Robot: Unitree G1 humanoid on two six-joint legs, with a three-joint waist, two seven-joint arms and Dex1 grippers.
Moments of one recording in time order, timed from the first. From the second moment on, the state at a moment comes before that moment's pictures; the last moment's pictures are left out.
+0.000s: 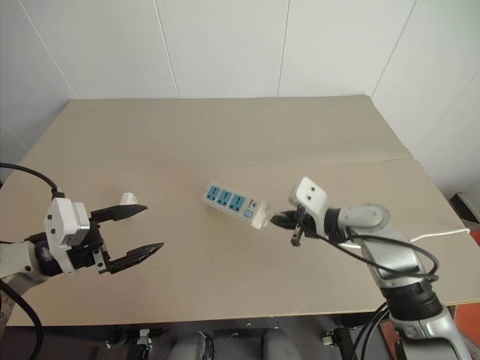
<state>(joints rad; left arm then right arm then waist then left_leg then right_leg) 0.12 0.85 0.40 -0.61 -0.63 0.46 -0.92 -0.39 -0.68 0.13 -0.26 0.25 0.68 0.95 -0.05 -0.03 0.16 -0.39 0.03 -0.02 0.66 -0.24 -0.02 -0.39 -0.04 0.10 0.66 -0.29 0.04</state>
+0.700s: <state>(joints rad) 0.07 0.86 0.37 -0.59 -0.63 0.46 -0.94 -0.27 -0.82 -0.01 -0.34 0.34 0.72 0.96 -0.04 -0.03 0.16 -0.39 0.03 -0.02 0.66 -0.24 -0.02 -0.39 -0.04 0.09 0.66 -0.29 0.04</state>
